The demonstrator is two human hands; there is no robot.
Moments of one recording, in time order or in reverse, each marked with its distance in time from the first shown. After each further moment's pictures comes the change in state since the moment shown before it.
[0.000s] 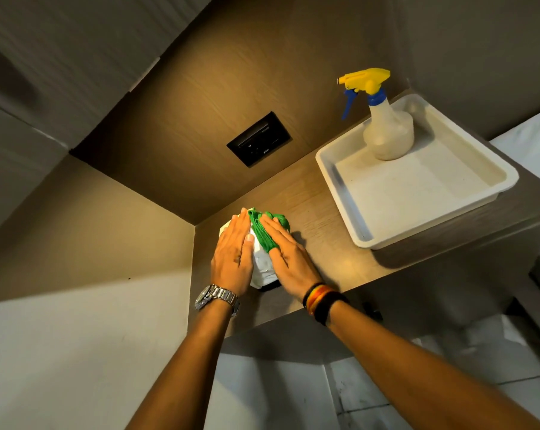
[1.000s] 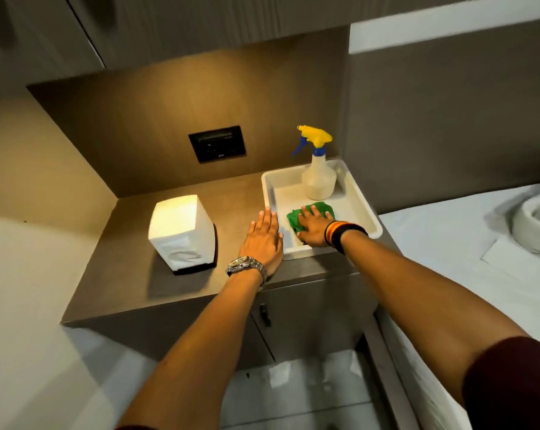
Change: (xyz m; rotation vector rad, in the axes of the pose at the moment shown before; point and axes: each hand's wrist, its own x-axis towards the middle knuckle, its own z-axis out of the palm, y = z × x) left_hand 0.013 0.155 0.116 0.053 -0.254 0.046; right_hand 0.034 -0.011 -0.224 -1.380 -0.544 0.407
